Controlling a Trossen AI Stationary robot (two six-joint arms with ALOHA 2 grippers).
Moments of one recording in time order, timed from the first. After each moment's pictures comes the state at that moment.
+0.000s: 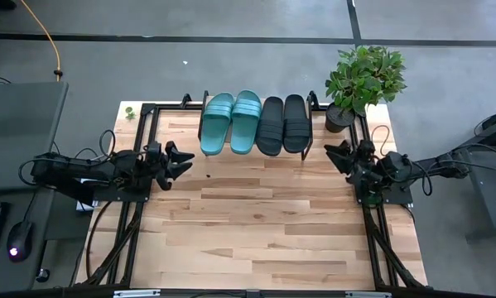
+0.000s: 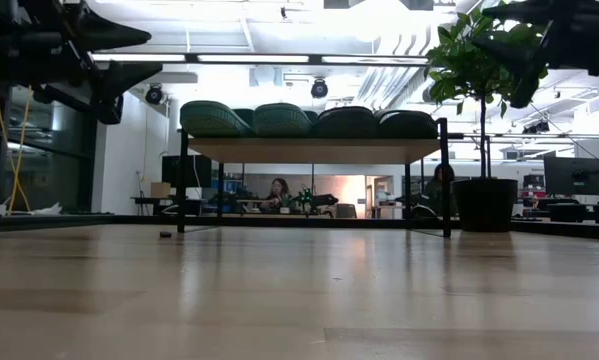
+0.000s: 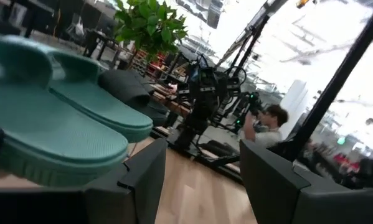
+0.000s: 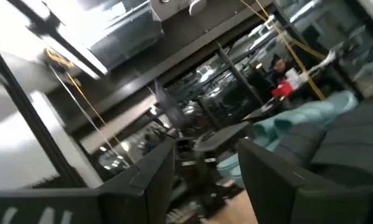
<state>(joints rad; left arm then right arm) 0.09 0.28 0.01 0.44 -0.18 -0.46 0.14 0.20 0.01 0.61 0.42 0.47</state>
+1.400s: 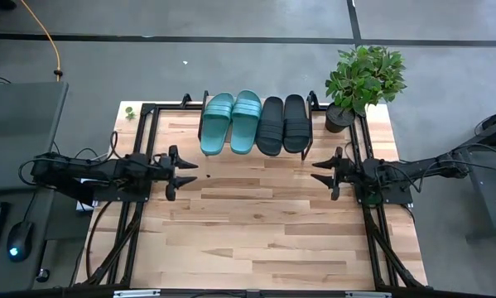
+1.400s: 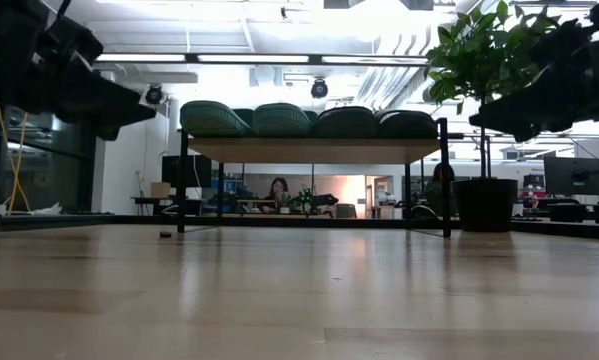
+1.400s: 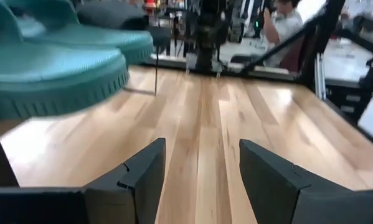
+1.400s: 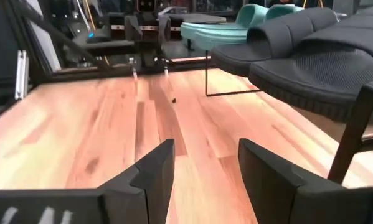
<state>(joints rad) 0.09 0.28 0.01 0.14 -0.09 -0.10 0.14 0.20 0.01 0.05 0.32 0.07</state>
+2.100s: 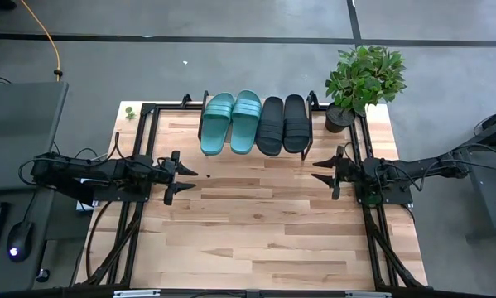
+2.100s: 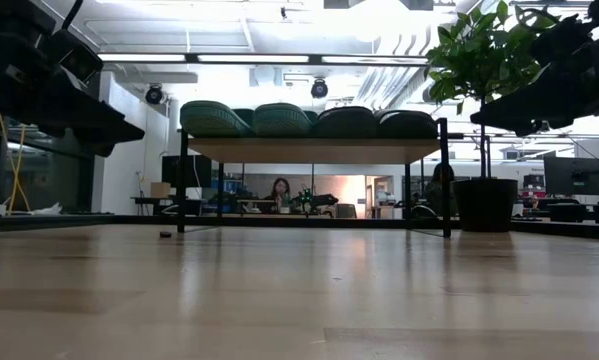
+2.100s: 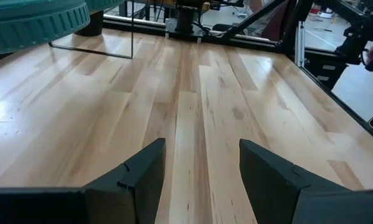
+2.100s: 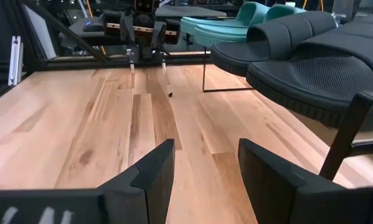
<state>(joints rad) 0.09 0.28 0.01 0.01 0.01 -0.13 0.14 0.20 0.05 -0.02 0.33 0.03</state>
